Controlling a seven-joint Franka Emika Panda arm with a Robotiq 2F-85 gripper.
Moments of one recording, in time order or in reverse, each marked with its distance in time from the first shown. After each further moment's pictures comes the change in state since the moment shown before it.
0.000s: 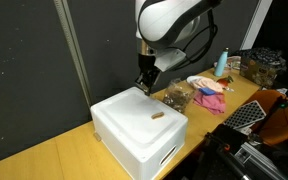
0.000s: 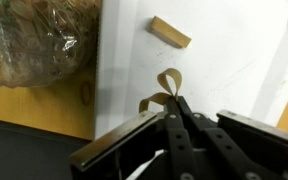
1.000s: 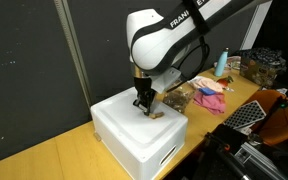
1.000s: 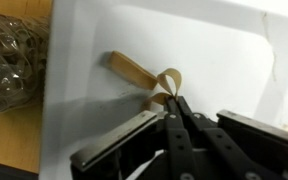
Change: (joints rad) arm 0.037 0.071 0.033 -0.043 0.005 0.012 -0.002
